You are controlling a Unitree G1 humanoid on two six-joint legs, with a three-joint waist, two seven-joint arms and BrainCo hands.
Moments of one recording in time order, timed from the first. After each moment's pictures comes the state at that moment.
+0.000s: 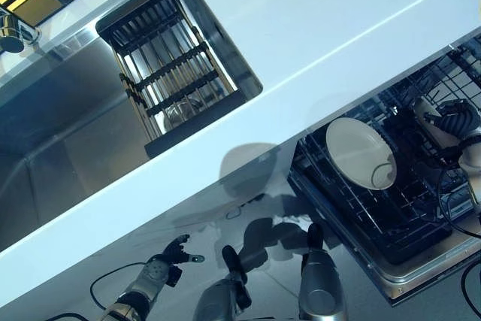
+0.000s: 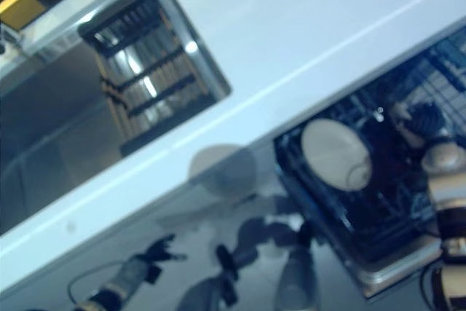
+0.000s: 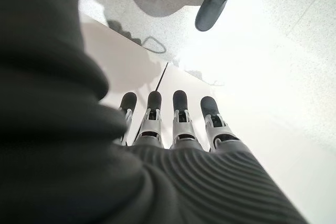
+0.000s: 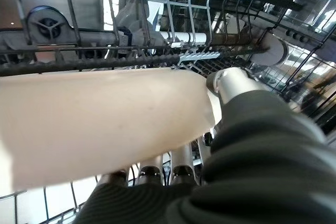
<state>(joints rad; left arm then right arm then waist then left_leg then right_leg) -0.19 0.33 -0.41 1.05 0.00 -0.11 0.00 -0.52 -0.97 0.03 0.51 0.01 0.21 -0.03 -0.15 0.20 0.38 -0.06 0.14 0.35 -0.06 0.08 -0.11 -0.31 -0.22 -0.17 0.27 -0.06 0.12</state>
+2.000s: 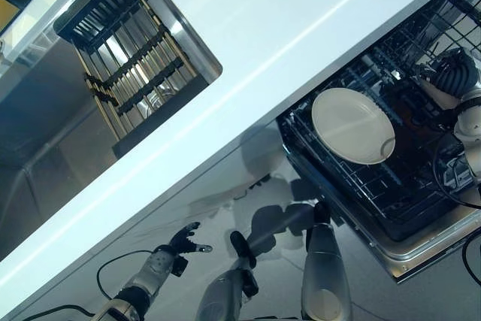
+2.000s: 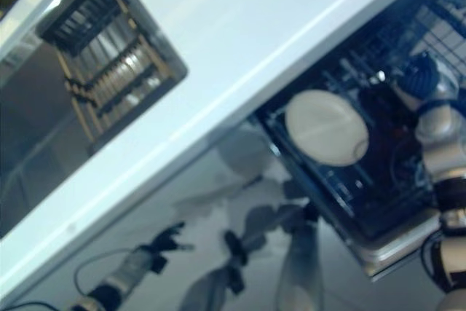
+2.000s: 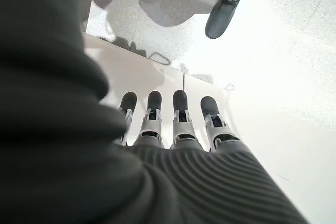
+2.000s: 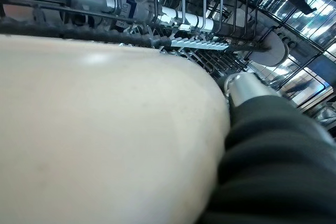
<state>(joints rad) -0.20 0.37 -0.49 0.95 -0.08 -0.16 -0.02 -0.71 -0.99 0.17 0.57 -0.14 0.09 -0.12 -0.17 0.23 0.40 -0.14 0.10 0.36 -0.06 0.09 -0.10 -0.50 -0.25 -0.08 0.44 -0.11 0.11</state>
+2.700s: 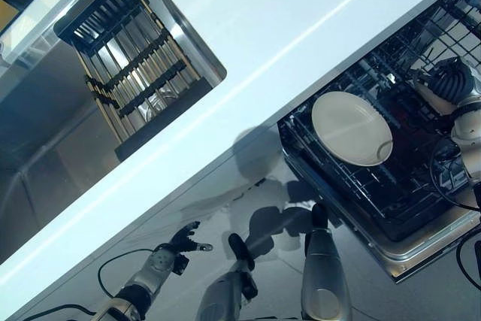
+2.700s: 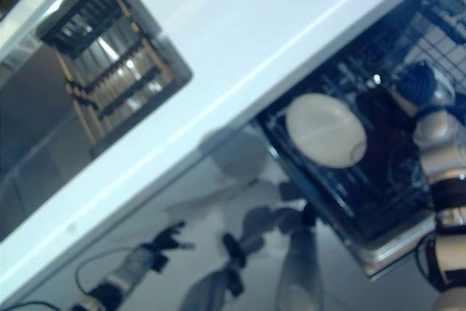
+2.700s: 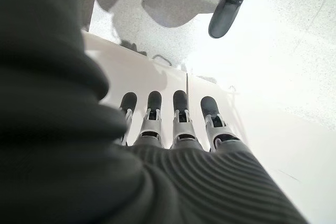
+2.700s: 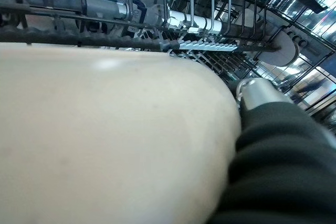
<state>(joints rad) -0.20 0.37 -0.49 0.92 -0.08 -0.10 -0.01 -0.72 -0.97 0.17 0.64 -0.14 0.07 -0.12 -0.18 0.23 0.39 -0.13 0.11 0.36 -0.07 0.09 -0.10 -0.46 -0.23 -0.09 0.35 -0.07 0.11</state>
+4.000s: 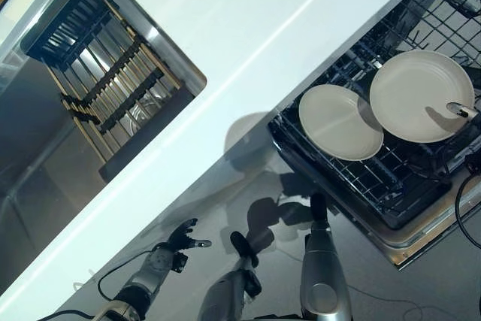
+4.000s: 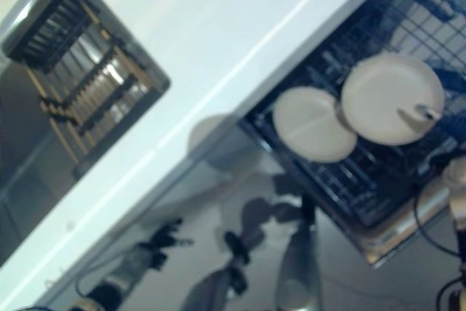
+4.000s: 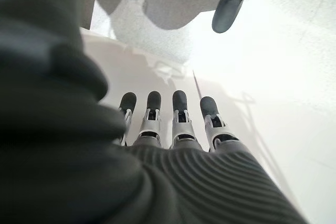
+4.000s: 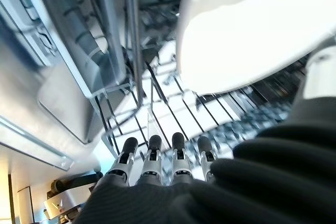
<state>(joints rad) -0.17 0.35 -0.41 0.90 -0.08 -0.12 -0.01 -0.30 -1.00 -0.15 0.32 0.01 0.14 -0.29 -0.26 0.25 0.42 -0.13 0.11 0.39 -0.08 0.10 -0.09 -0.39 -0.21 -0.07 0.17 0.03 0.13</state>
